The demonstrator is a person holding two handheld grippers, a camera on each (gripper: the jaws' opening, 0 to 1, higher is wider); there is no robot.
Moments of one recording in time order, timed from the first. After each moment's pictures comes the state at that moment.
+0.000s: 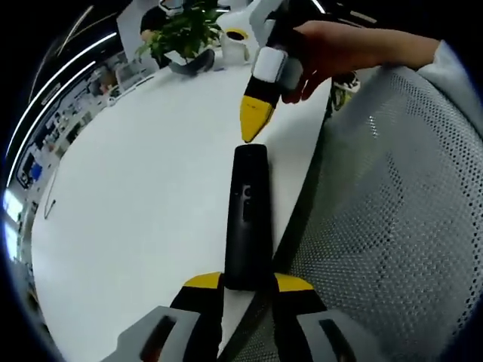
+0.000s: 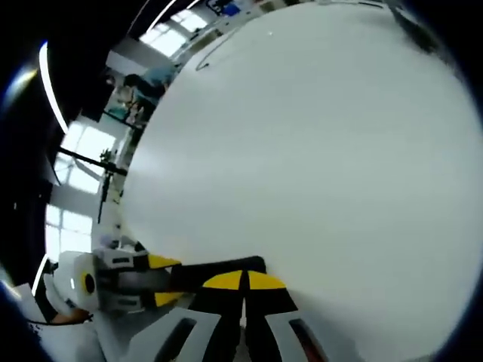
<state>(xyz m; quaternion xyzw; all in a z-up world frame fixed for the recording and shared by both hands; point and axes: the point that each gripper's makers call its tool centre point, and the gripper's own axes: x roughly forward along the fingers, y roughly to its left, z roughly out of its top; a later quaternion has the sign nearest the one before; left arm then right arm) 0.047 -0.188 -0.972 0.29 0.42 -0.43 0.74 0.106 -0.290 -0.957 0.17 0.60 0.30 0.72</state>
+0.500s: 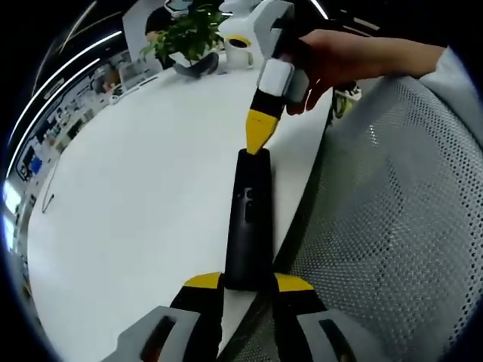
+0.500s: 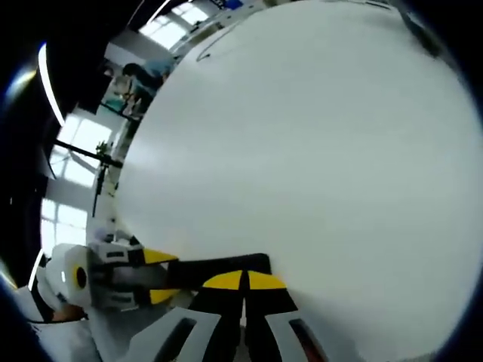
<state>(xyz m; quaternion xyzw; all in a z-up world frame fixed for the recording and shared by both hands) 0.052 -0.188 -0.971 0.26 0.42 -0.43 0.75 0.107 -0.288 -0.958 0.14 0.60 0.30 0.73</state>
